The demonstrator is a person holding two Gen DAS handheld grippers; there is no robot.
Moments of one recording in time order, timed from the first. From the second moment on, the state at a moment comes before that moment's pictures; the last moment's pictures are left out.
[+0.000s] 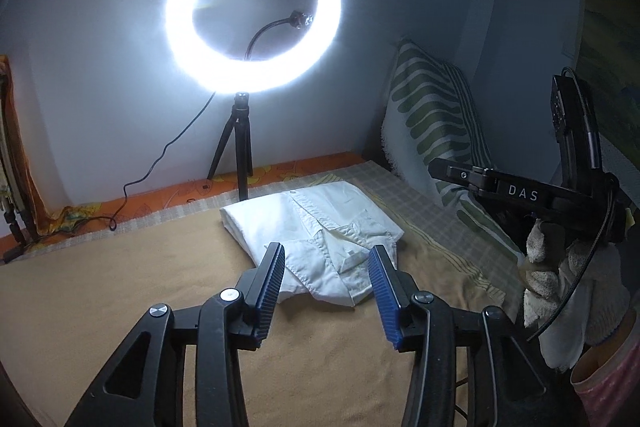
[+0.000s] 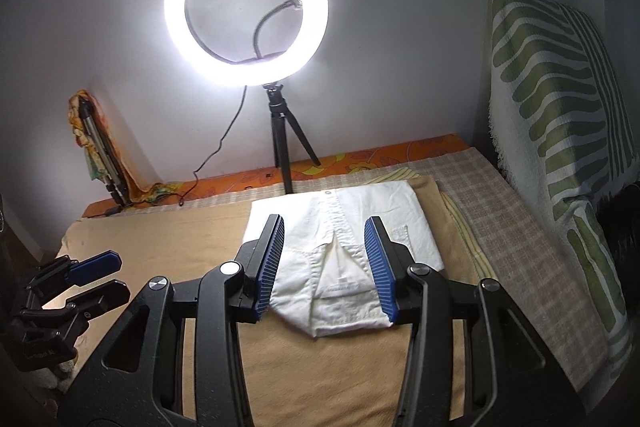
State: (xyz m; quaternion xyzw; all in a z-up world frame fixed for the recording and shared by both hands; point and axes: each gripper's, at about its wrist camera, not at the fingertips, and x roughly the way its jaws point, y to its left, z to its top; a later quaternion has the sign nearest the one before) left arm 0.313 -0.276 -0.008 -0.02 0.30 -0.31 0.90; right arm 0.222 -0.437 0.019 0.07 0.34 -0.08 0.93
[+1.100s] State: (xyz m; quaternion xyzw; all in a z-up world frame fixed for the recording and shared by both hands) left arm 0.189 -0.185 -0.044 0.04 0.29 -0.29 0.91; right arm 0.107 -0.324 -0.013 0.08 0.30 -0.17 0.94
